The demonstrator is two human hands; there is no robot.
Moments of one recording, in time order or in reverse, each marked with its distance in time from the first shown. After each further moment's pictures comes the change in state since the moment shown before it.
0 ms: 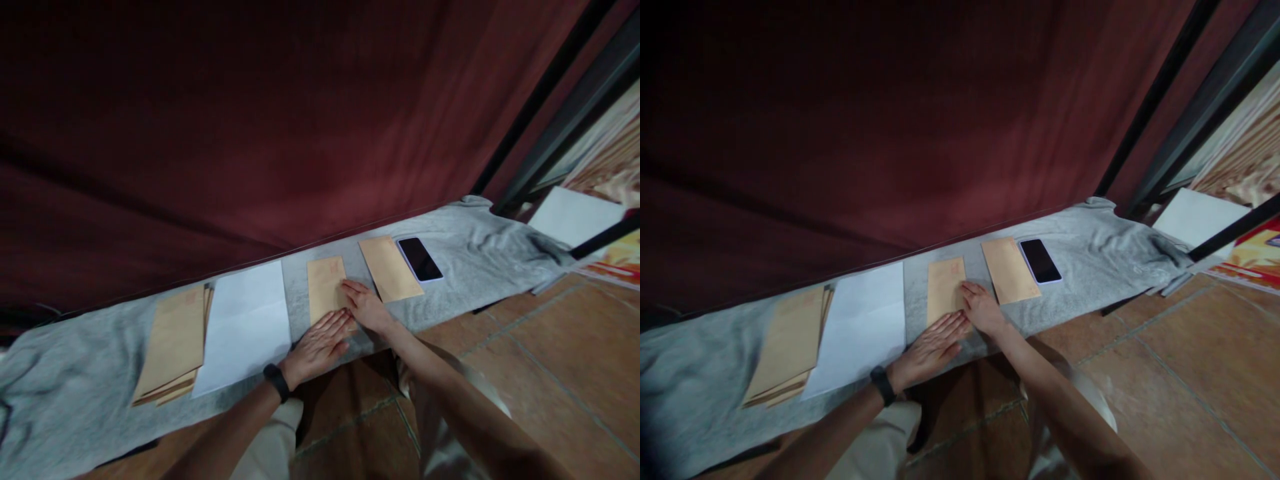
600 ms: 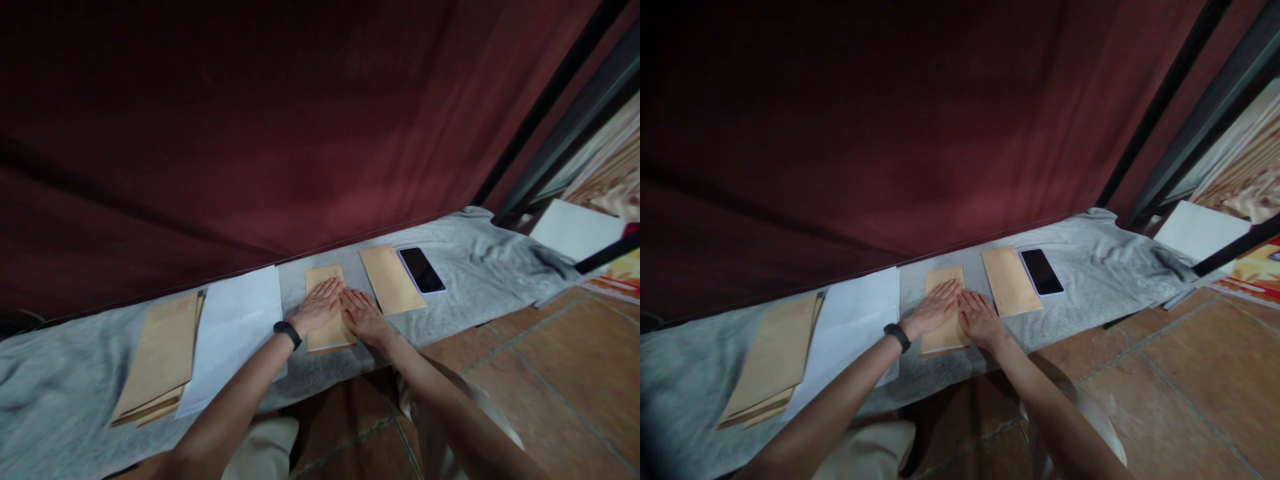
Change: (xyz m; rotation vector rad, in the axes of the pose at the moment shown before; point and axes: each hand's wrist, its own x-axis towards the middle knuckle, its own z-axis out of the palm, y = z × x) left_hand 0.092 -0.073 -0.028 0.220 0.003 -0.128; right_hand -0.007 0.008 0.016 -0.196 0.024 -0.017
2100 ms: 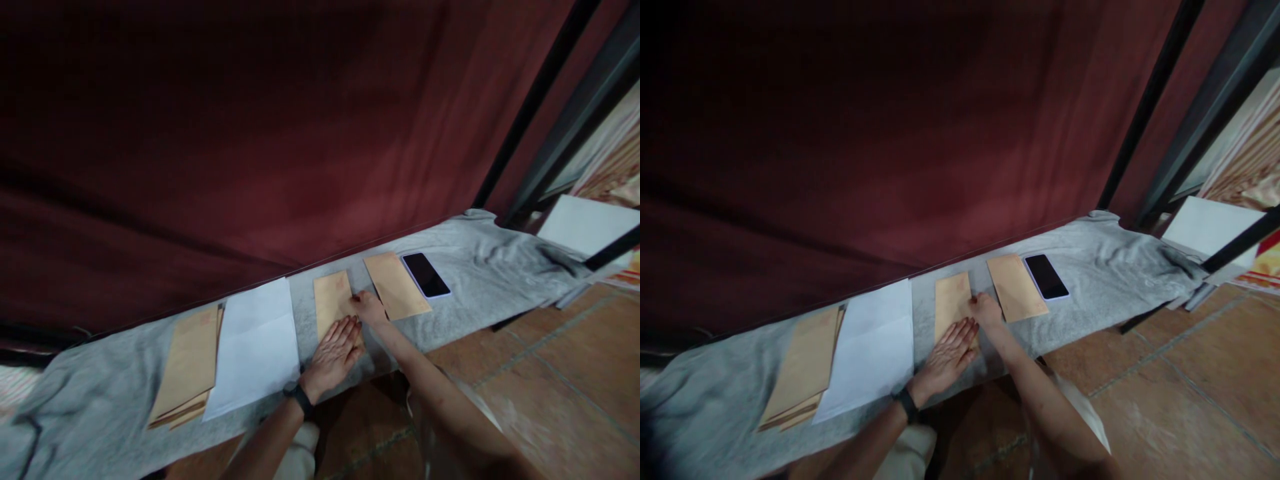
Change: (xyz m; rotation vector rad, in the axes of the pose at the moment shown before) left_hand -0.080 0.063 0.030 0.131 0.082 0.096; right_hand 0.056 -0.006 -0.014 0.196 -0.114 0.601
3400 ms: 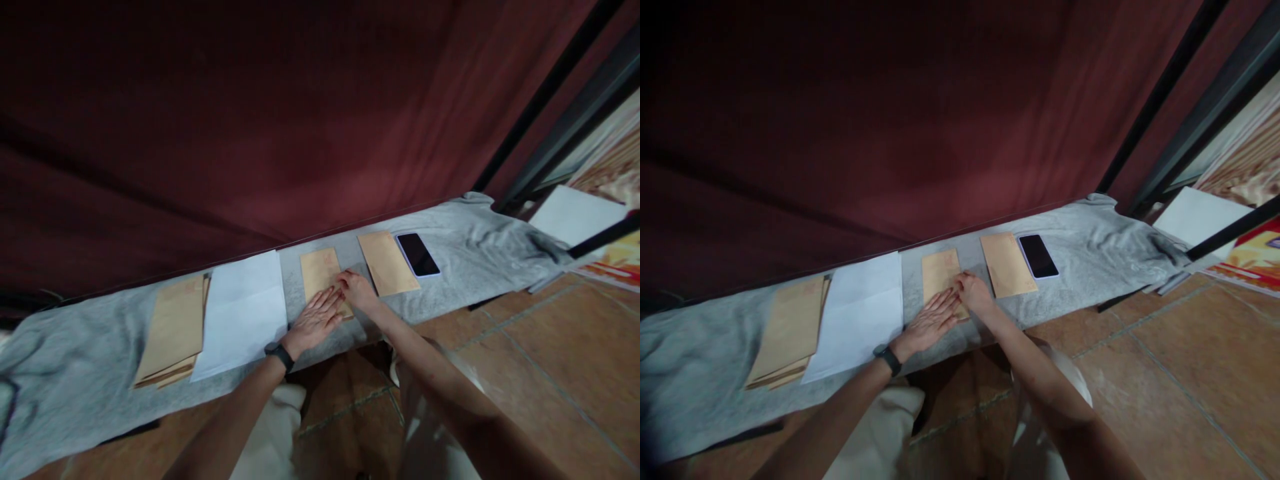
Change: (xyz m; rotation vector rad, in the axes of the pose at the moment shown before) left_hand 0.004 -0.022 -0.005 -0.034 -0.001 -0.003; right_hand -0.015 0.004 -0.007 -0.002 -0.070 -0.370
